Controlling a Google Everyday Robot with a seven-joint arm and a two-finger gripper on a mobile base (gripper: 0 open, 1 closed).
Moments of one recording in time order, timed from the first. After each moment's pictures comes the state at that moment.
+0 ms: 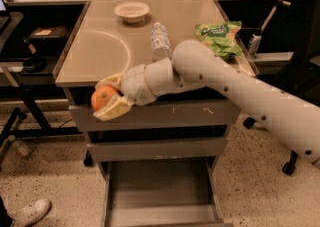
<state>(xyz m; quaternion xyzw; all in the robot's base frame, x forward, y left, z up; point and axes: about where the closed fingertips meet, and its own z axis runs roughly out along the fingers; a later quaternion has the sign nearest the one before) 0.533 0.143 0.816 -0.65 0.53 0.33 0.43</state>
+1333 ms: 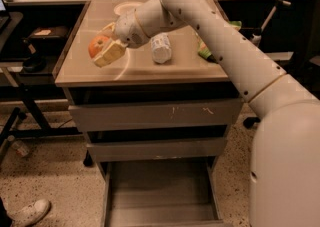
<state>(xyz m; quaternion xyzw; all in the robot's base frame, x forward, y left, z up) 0.656 0.151 0.890 -0.66 0.55 0.32 0.40</state>
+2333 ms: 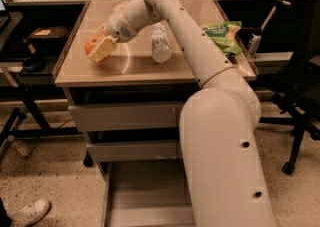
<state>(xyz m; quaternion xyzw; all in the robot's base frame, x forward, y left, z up) 0.718 0.184 0.858 -0.67 0.57 0.34 0.33</state>
